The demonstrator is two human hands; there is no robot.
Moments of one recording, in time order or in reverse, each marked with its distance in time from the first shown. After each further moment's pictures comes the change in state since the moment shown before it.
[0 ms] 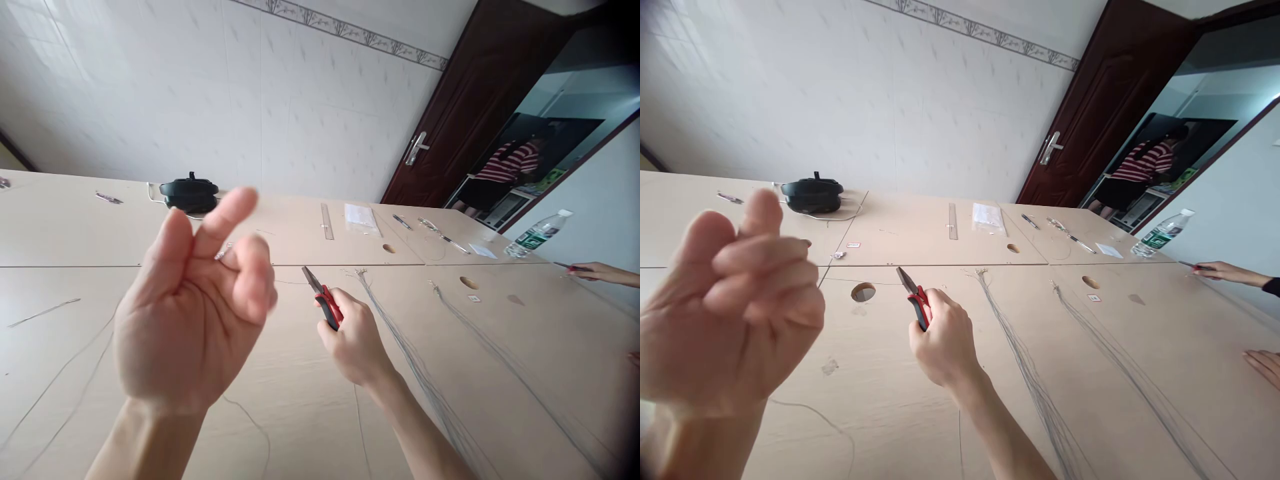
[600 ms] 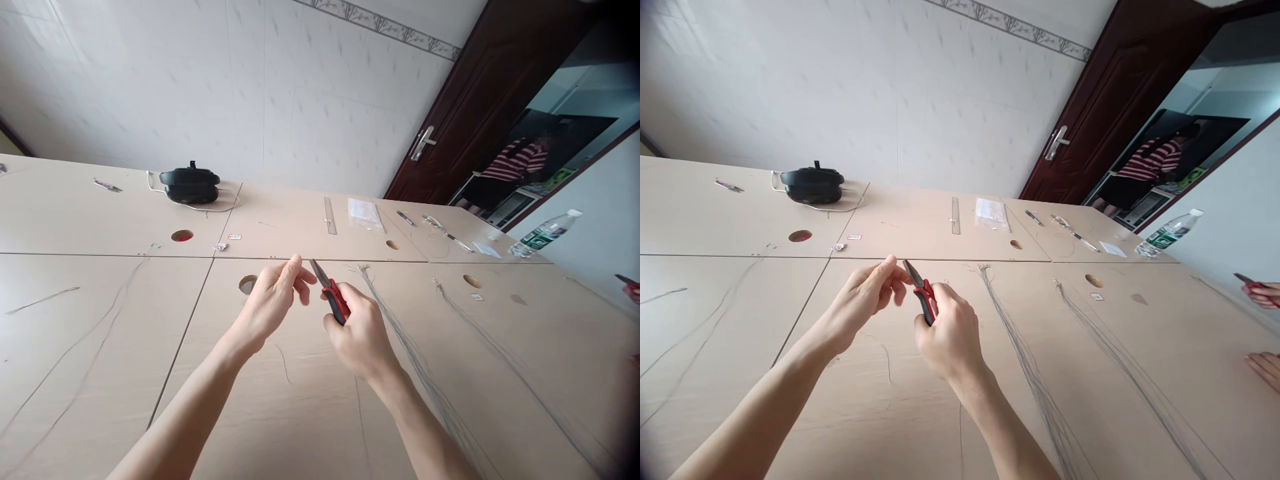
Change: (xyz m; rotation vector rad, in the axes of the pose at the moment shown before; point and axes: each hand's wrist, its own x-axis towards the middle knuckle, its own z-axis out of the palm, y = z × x) left_hand 0.029 -0.070 -0.021 0.708 -0.143 -0.310; right_hand 0.002 0.001 0.001 -0.010 0.054 -0.036
